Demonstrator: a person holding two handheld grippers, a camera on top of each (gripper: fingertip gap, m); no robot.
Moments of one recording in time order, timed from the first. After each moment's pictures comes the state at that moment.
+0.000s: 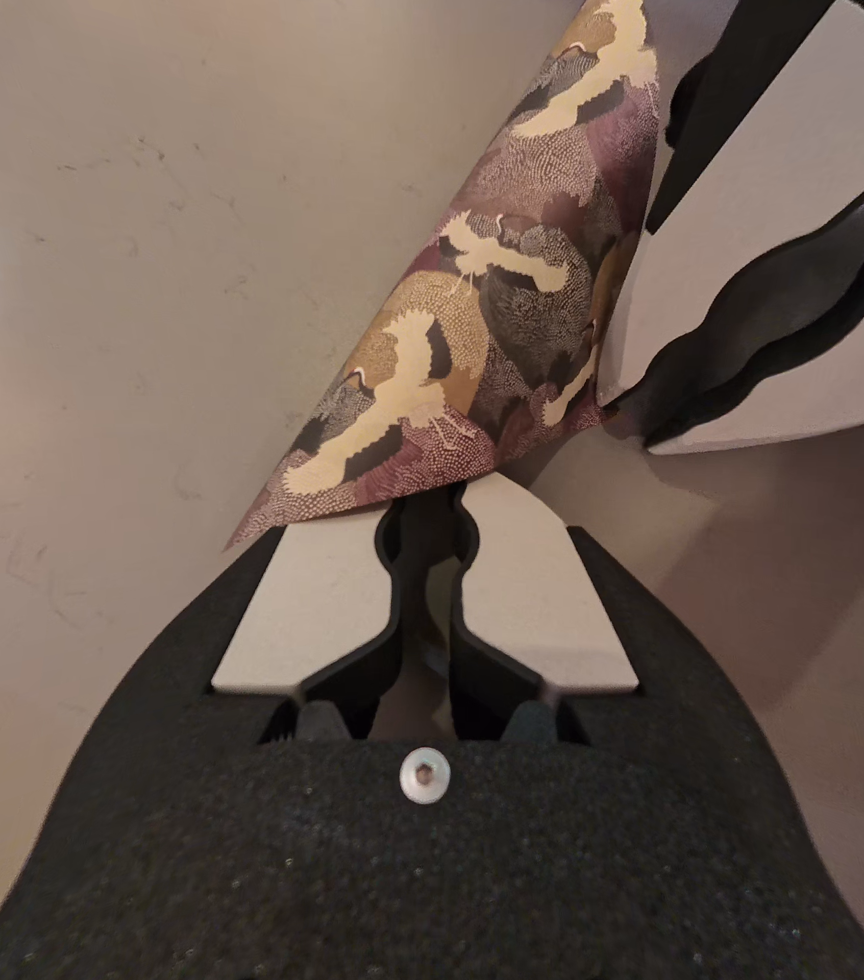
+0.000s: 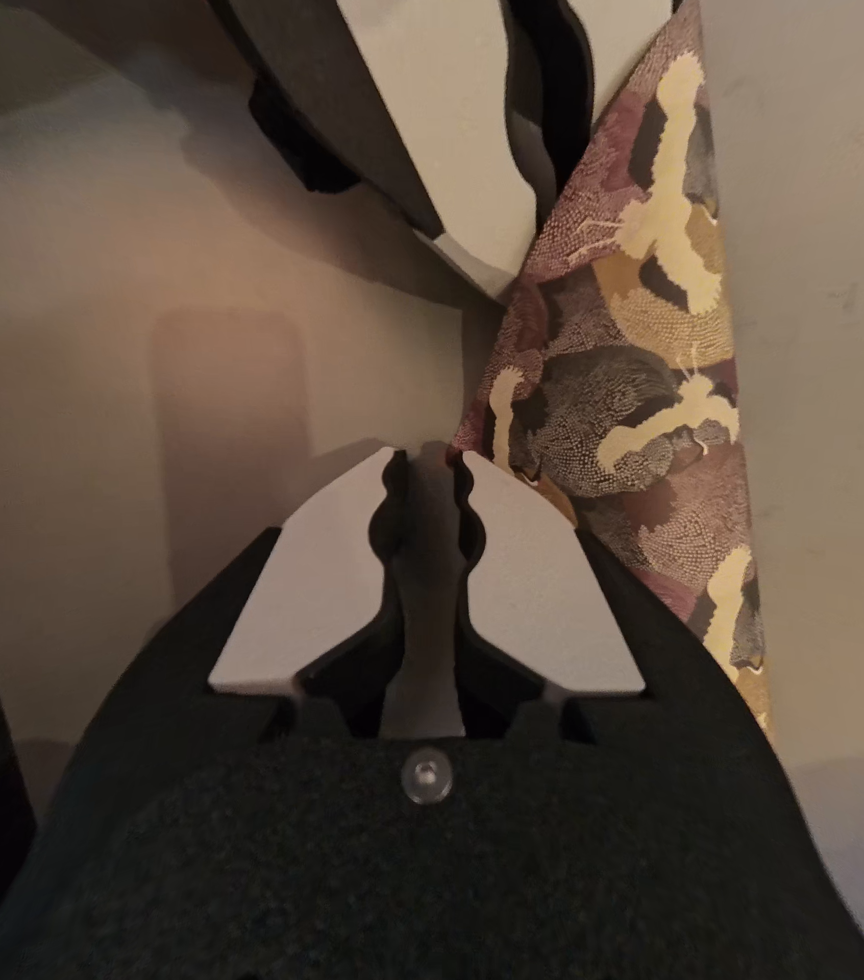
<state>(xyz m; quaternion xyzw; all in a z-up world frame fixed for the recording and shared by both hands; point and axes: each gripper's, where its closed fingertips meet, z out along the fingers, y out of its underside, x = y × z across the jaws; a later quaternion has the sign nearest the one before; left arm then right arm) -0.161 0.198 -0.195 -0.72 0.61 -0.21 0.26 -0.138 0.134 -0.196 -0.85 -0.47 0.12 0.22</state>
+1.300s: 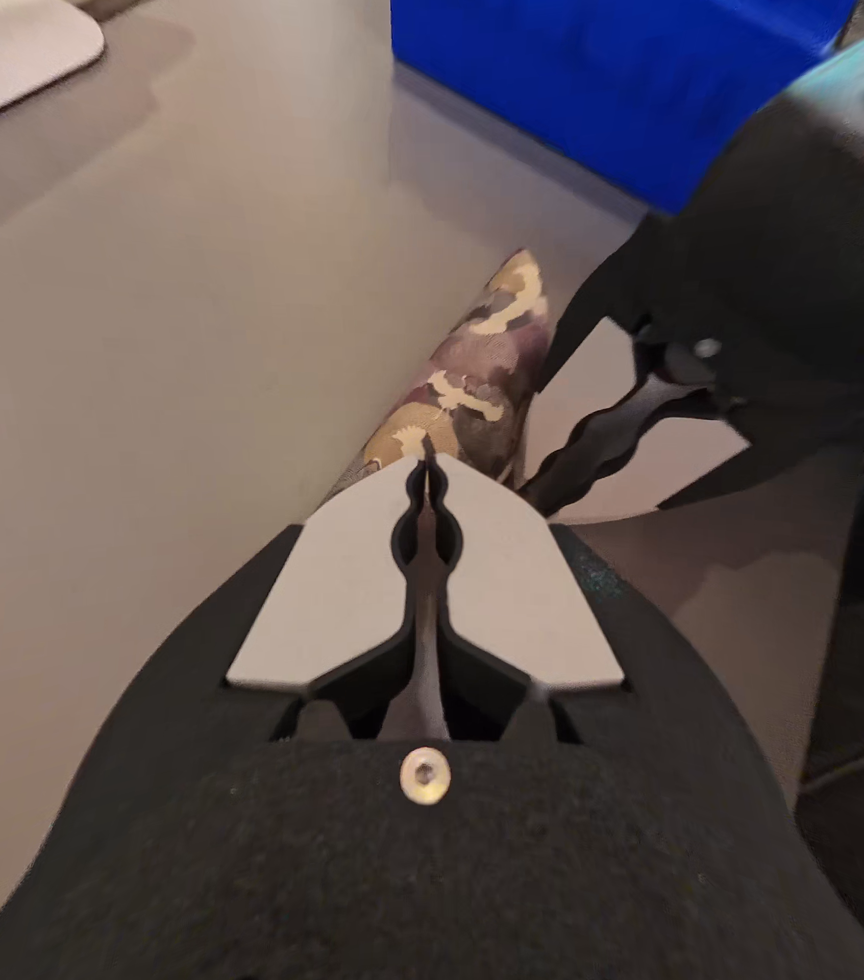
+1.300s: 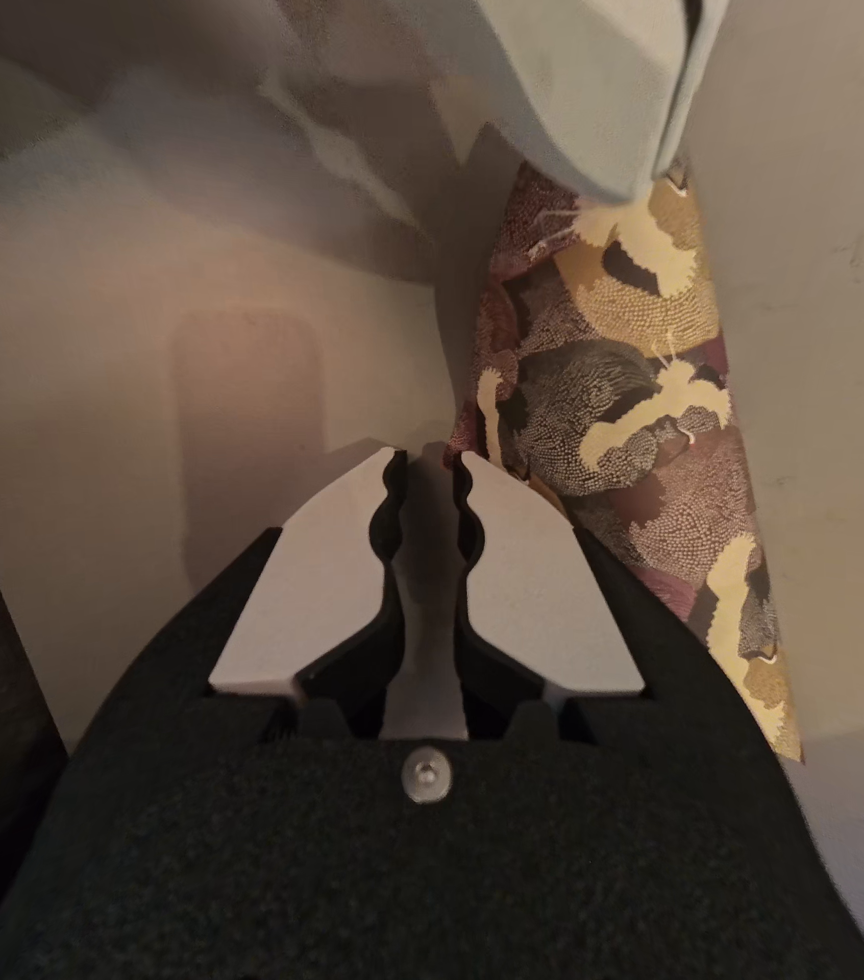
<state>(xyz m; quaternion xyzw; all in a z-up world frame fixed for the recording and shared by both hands) -0.152 0.194 -0.131 -0.71 0.56 -0.32 0.28 -0.141 0.132 -0.195 -0.87 -0.43 0.12 0.20</state>
